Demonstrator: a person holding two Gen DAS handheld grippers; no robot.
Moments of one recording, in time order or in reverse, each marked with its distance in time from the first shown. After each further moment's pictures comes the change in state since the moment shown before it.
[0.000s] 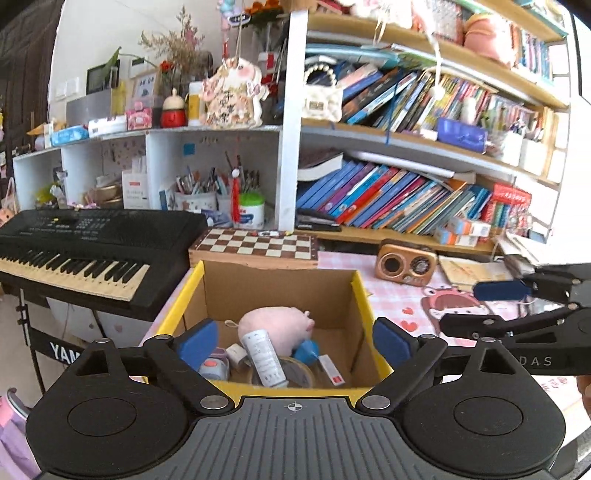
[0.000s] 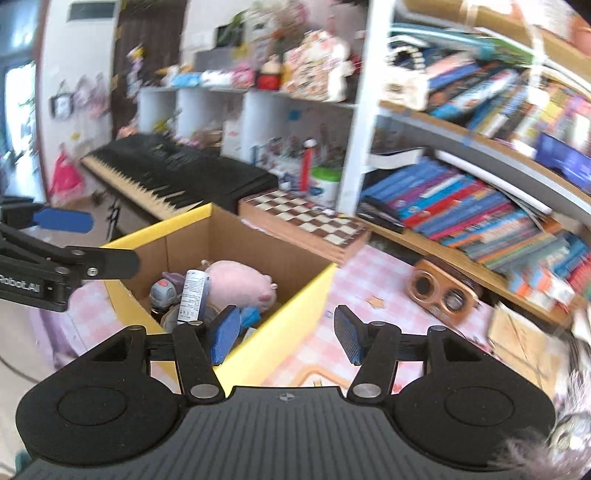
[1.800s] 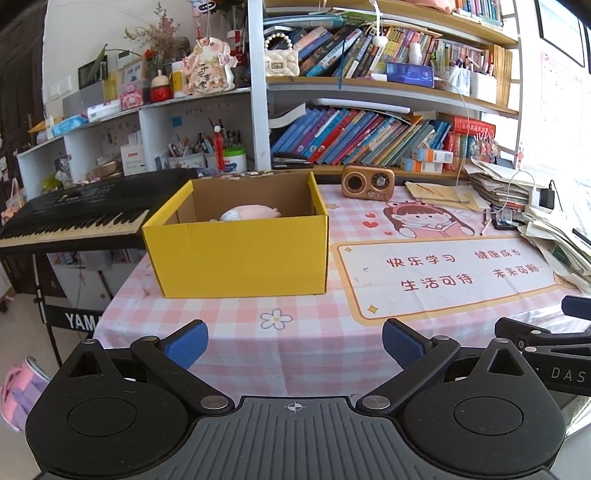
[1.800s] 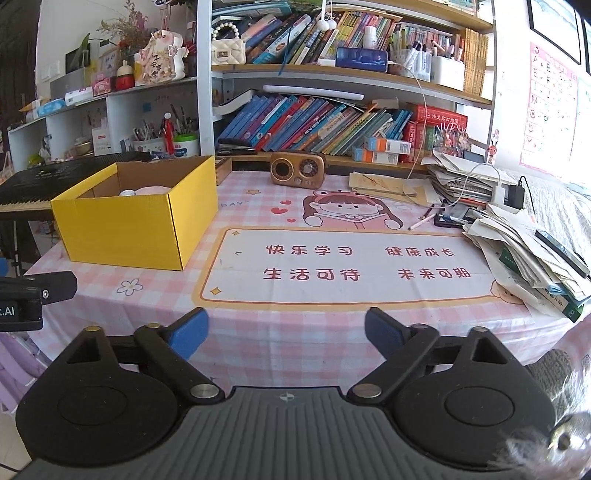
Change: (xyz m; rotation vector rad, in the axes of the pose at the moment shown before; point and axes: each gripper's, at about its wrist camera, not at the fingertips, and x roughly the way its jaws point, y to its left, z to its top) left arm -0.096 -0.055 -0.125 0.111 0.087 0.018; right arm -0.138 0.076 -0.171 0.352 0.037 -0.409
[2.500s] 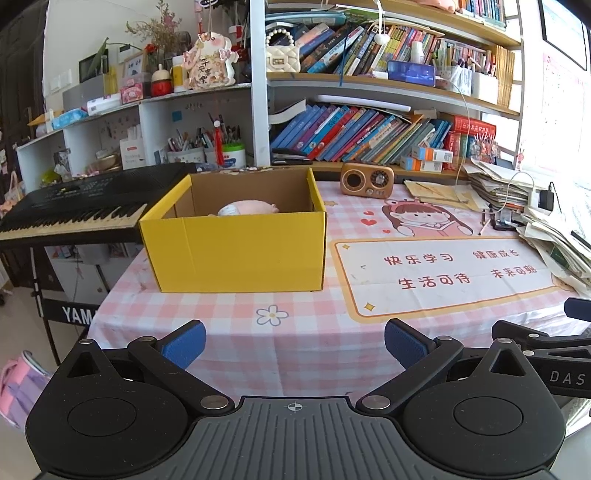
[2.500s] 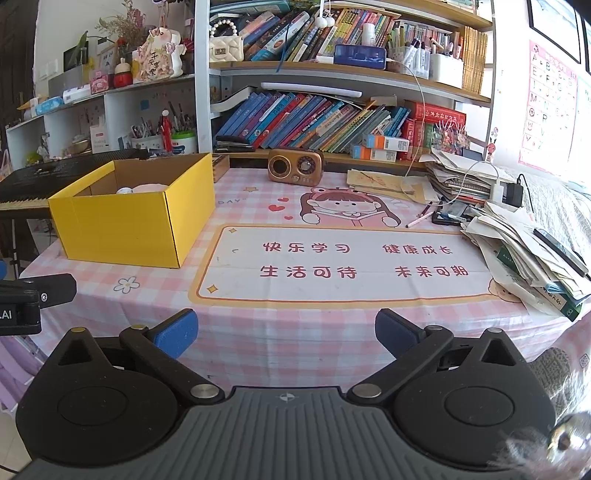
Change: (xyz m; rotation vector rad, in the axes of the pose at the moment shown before) left arm 0.001 -0.001 0.000 -0.017 0.013 -0.005; right arm 0.001 -0.002 0.001 -0.001 0.014 -0.002
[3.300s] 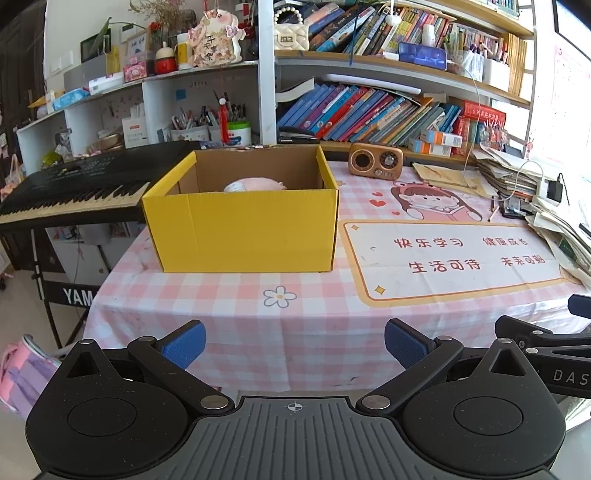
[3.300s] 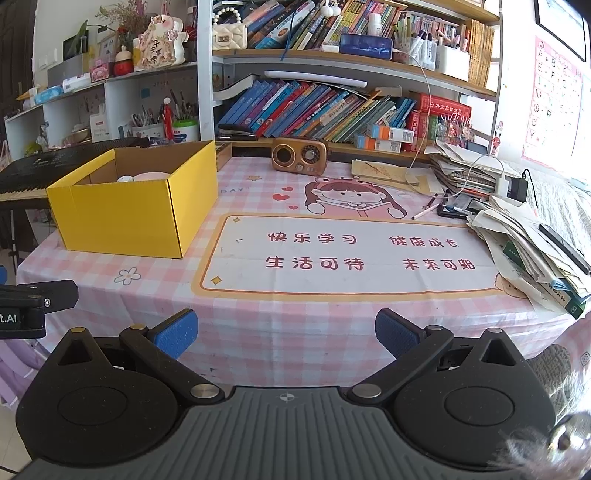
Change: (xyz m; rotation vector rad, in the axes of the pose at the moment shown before) left arm 0.014 0.007 -0.003 -0.021 0.068 0.004; right arm 0.013 0.009 0.001 -0.014 0.039 -0.001
